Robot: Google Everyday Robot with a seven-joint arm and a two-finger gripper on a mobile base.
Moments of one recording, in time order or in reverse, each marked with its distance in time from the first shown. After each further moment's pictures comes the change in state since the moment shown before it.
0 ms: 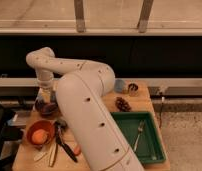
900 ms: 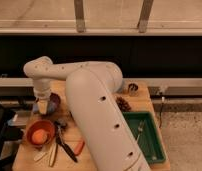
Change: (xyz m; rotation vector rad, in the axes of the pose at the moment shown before) arm 0.011 0.065 0.021 -0.068 -0.039 0.021
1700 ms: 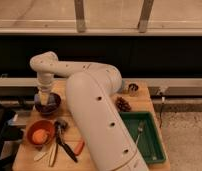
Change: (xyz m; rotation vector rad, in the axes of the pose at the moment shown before) arm -0.022 -0.056 -0.011 0.079 -0.104 -0.015
